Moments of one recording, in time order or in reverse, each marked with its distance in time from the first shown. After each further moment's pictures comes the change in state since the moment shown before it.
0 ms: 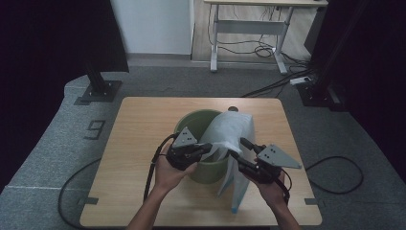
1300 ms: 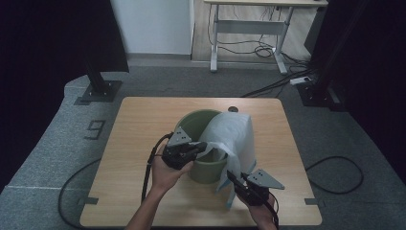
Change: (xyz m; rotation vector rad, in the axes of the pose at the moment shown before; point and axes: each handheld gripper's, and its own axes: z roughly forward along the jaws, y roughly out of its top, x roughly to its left) left arm 0.008 -0.007 -0.005 -0.004 0.032 -0.046; right arm 0.023 -0.095 0.005 0.163 -0.021 0.137
